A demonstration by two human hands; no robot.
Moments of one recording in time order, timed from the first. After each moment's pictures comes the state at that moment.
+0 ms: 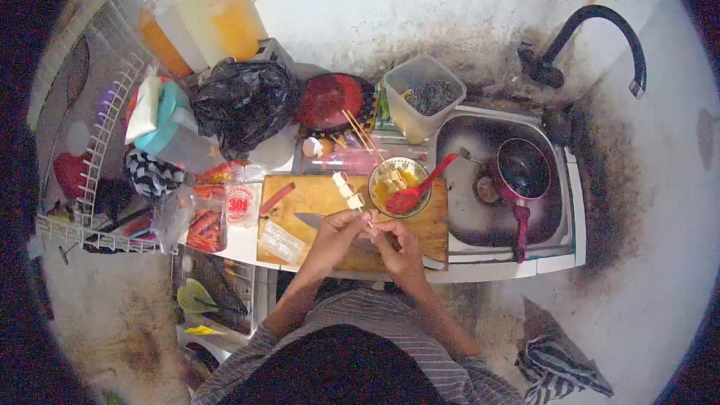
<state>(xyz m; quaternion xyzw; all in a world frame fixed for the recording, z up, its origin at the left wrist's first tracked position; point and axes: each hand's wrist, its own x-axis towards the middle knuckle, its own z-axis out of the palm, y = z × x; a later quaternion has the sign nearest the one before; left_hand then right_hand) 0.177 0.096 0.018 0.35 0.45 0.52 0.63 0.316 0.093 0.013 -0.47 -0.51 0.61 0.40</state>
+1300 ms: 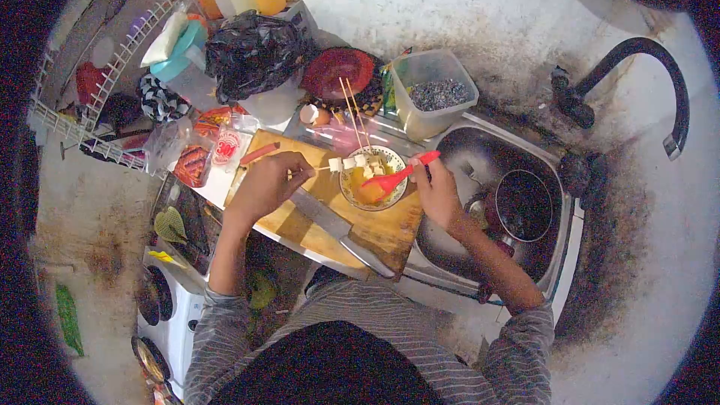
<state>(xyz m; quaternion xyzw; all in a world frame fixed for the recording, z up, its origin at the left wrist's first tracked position) 0.162 0.109 0.065 0.64 0.70 0.26 0.15 0.405 0.252 -0.015 -0.36 -0.78 0.40 0.33</state>
